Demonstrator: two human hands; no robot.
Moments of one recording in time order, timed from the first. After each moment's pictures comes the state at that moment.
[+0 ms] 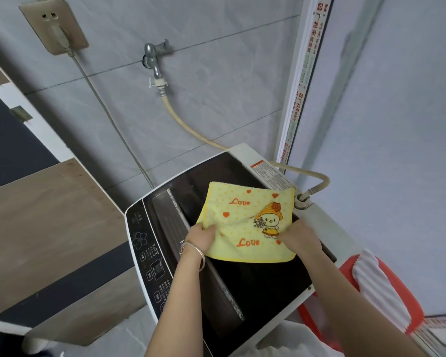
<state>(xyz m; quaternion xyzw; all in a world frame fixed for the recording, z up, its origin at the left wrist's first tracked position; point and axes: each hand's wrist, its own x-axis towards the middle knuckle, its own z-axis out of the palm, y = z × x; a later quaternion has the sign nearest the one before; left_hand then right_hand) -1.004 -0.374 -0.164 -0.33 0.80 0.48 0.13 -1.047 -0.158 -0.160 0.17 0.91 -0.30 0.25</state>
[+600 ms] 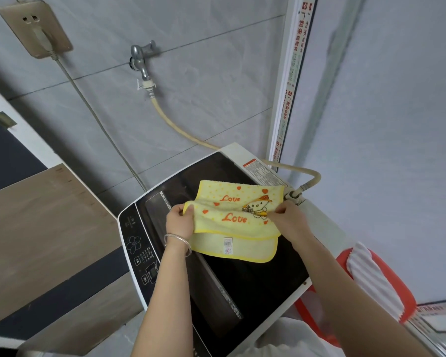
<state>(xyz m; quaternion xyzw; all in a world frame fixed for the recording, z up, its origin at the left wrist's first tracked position) -1.023 -0.392 -0.152 -0.33 0.75 0.57 -0.08 -1.048 -0.166 -0.131 0.12 0.85 -0.49 0.15</state>
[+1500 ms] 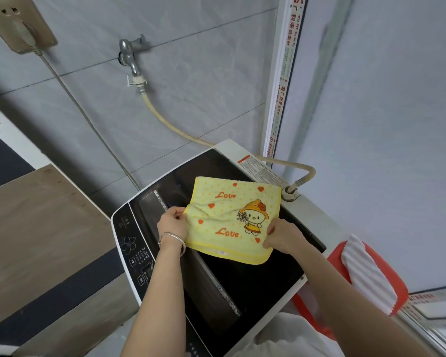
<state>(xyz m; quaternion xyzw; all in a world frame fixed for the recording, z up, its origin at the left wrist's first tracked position) -1.020 -0.402 -0.166 -0.34 0.81 0.48 -0.06 -1.032 -0.159 -0.156 0.03 0.91 -0.29 0.30</state>
